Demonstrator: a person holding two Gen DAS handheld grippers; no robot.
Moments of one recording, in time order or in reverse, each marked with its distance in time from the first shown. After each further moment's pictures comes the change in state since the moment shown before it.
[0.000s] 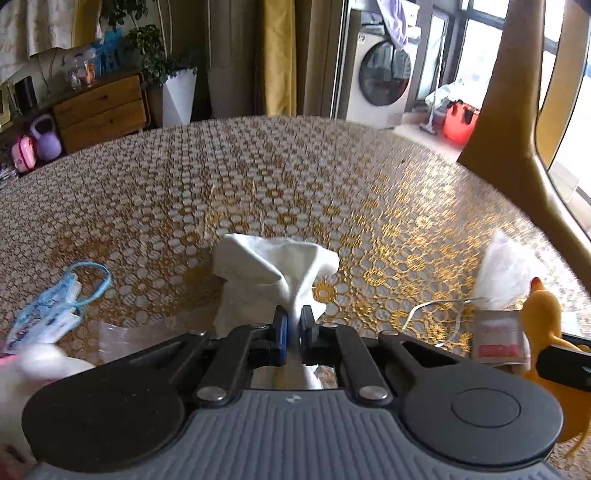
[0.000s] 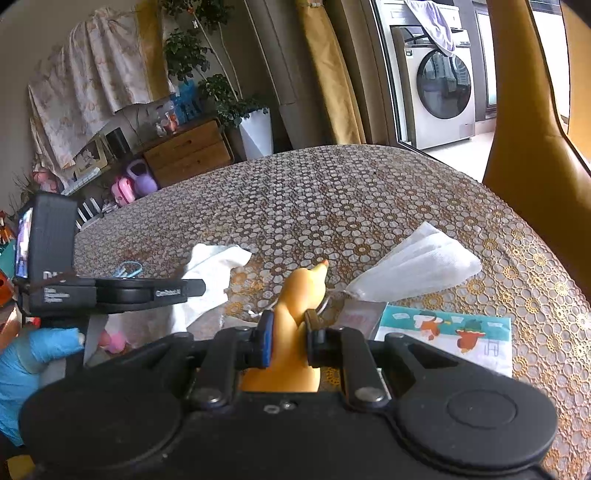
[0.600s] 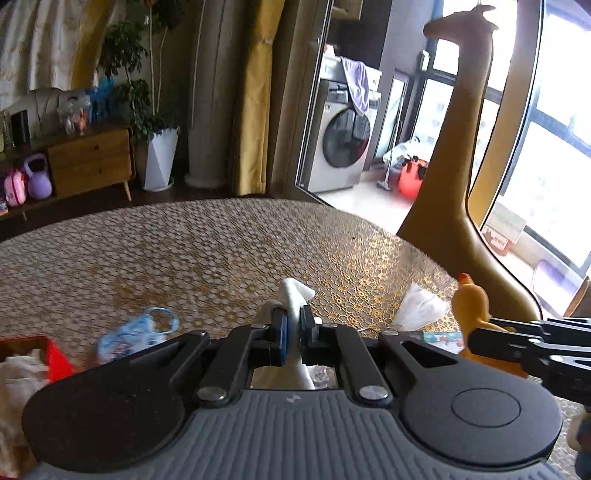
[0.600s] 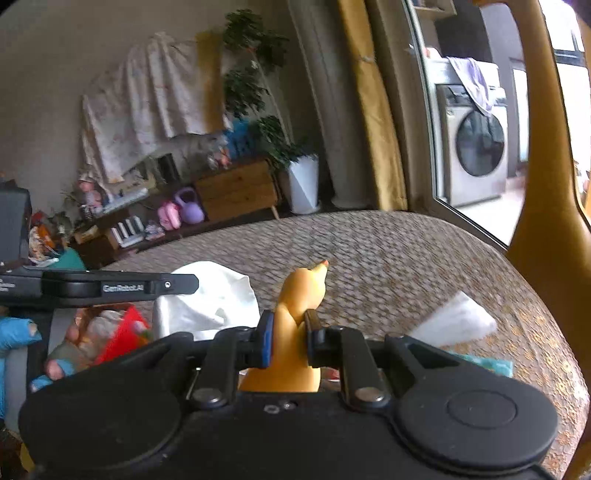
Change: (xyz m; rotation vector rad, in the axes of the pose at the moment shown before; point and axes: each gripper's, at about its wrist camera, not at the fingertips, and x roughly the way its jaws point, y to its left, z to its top) left arm -0.183 0.055 0.005 -0.001 -0.175 -0.137; right arm -0.097 0.080 0.018 -0.113 -0.131 0.101
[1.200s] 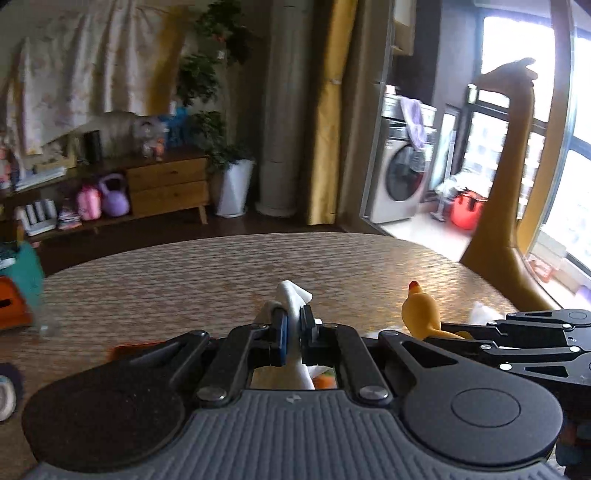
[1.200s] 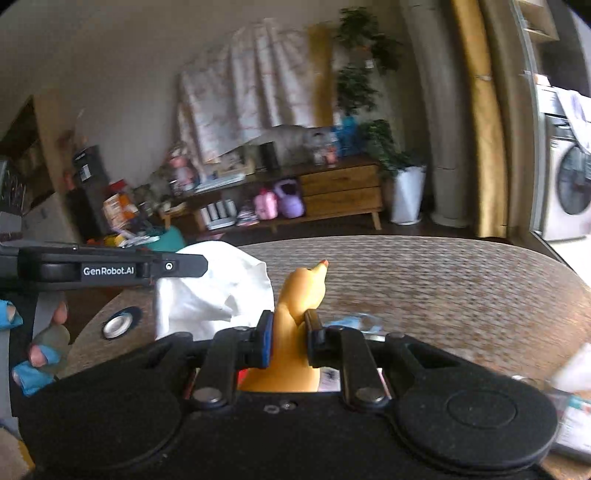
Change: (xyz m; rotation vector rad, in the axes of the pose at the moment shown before) left arm -0.139 0.123 -0.008 -0.036 -0.091 0.189; right arm 0.039 0.168 0.024 -0.165 0.028 0.251
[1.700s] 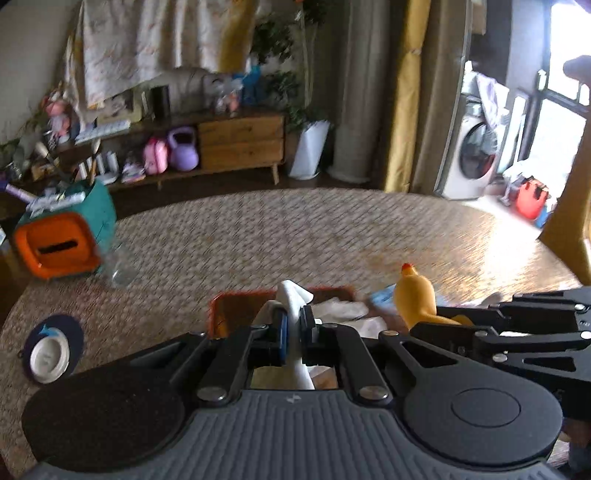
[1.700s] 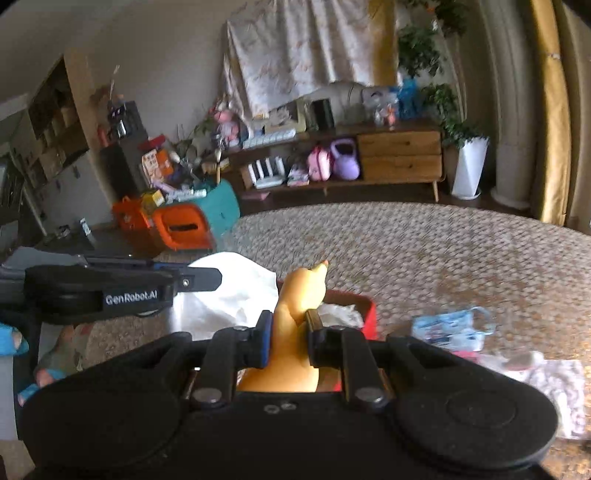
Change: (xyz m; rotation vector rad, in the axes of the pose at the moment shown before) left arm 0.033 0.110 -0.044 -0.083 0.121 0.186; right arm 0.120 0.090 0.001 -0.055 0.145 0.119
